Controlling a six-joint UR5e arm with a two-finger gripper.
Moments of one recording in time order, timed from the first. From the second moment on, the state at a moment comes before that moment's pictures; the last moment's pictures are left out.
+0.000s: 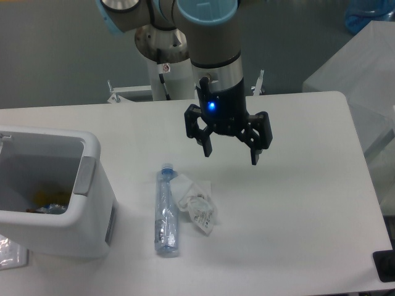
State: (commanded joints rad) arm 2.42 -1.74 -1.46 -1.09 1.59 0.83
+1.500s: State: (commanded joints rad) arm 2.37 -1.76 -1.87 -0.87 1.64 1.05
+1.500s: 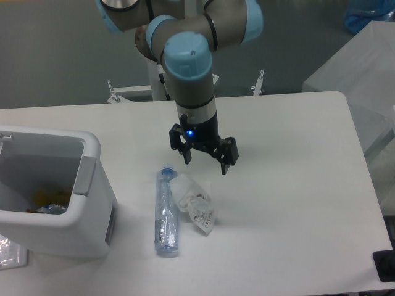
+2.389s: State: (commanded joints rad) arm 2.32 -1.88 -1.90 -0.85 1.65 1.16
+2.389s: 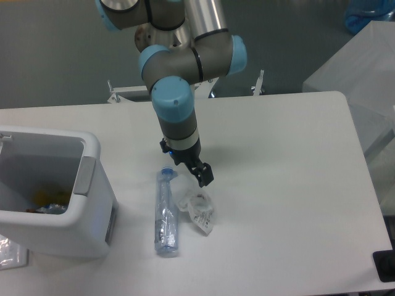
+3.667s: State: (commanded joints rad) arm 2.31 -1.91 -1.85 -0.84 1.65 1.14
